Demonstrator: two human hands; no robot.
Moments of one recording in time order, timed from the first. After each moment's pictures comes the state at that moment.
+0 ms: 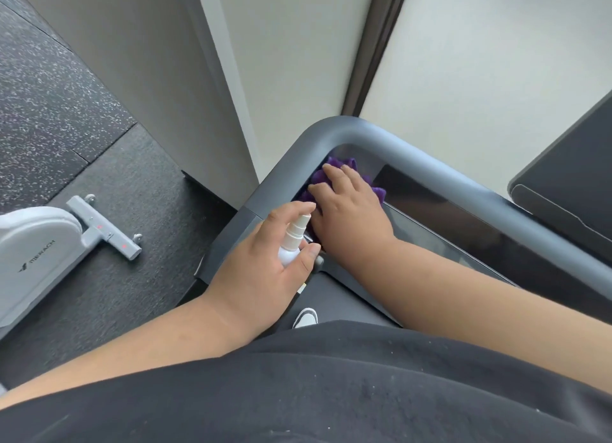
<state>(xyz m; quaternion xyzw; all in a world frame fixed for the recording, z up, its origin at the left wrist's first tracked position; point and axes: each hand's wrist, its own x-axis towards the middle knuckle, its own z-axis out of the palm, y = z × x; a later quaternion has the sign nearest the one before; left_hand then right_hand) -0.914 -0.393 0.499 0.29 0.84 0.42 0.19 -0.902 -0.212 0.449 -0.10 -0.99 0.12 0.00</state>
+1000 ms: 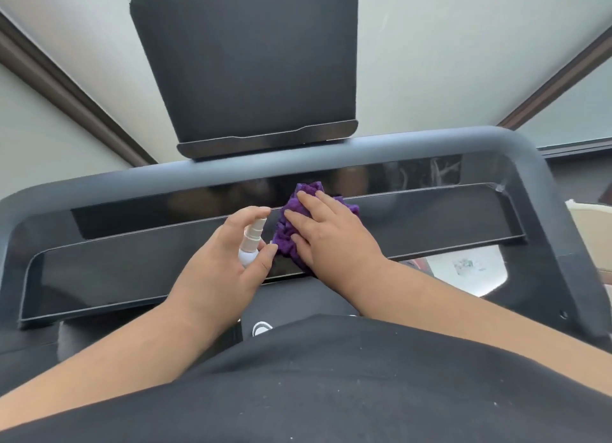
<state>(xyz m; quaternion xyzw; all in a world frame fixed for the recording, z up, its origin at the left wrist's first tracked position) -0.744 -0.196 0.501 0.54 0.72 0.30 0.31 -0.572 -0.090 0.459 -0.40 -0.91 0.14 0.03</state>
